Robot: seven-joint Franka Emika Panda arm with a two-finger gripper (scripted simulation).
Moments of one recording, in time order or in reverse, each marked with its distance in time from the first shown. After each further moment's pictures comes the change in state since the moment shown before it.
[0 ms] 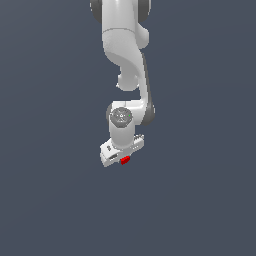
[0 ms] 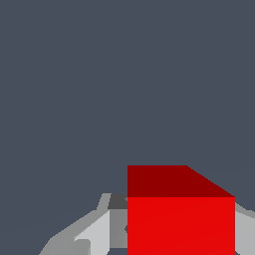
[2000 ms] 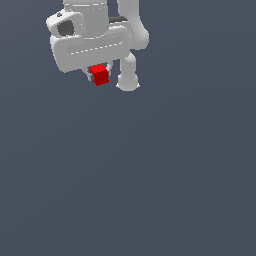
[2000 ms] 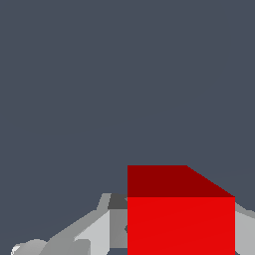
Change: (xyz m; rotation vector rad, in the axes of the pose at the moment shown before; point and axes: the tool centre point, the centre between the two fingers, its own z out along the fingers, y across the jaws) arm -0.116 0.010 -0.365 -0.001 0.003 -0.001
